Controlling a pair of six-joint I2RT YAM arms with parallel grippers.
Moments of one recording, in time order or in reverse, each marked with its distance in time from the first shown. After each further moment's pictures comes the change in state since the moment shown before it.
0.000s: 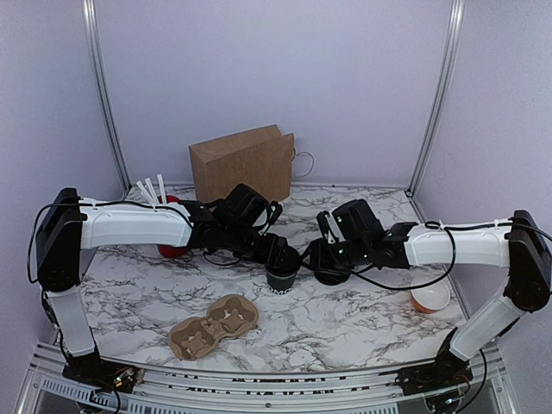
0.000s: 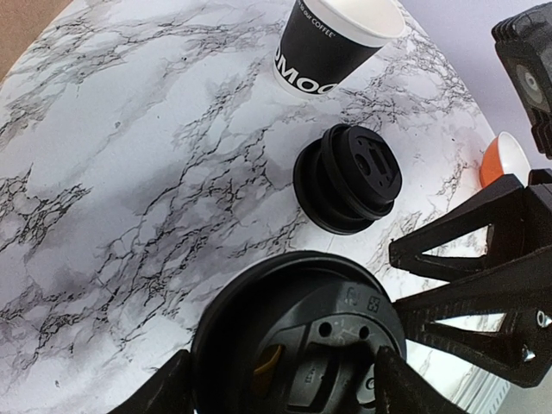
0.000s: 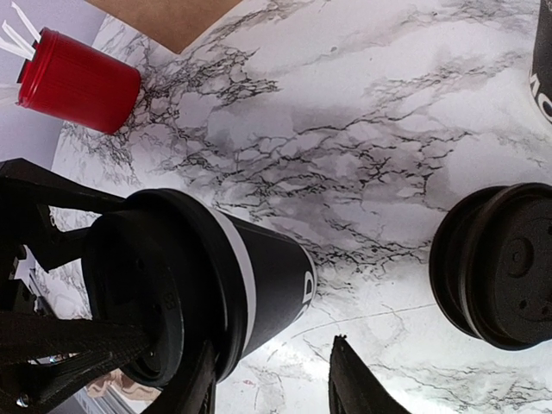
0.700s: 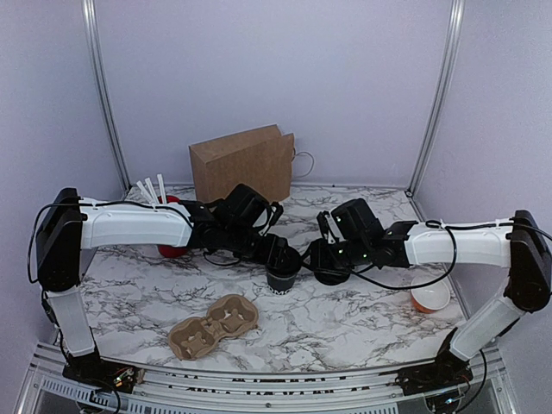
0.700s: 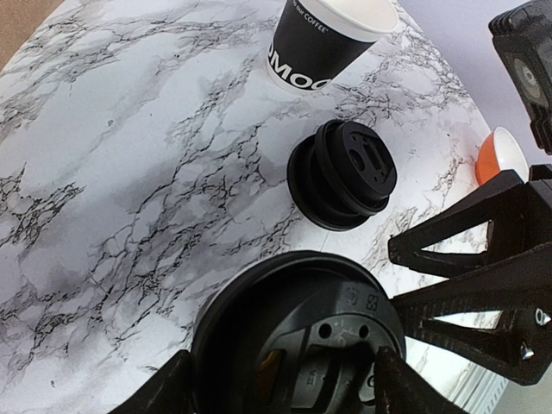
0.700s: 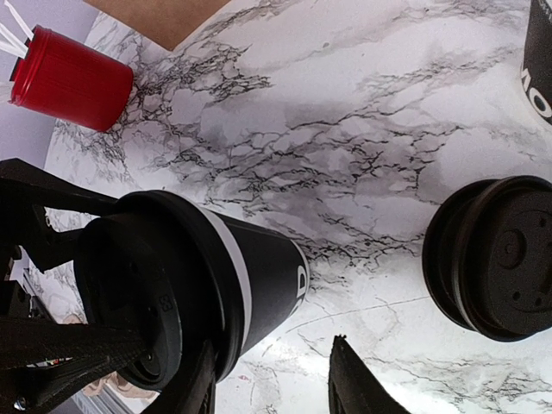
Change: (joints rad) left arm 0.000 0.000 0.000 0.000 0.016 0.004; right arm 0.007 -0.002 0.018 -0.042 0.020 0.000
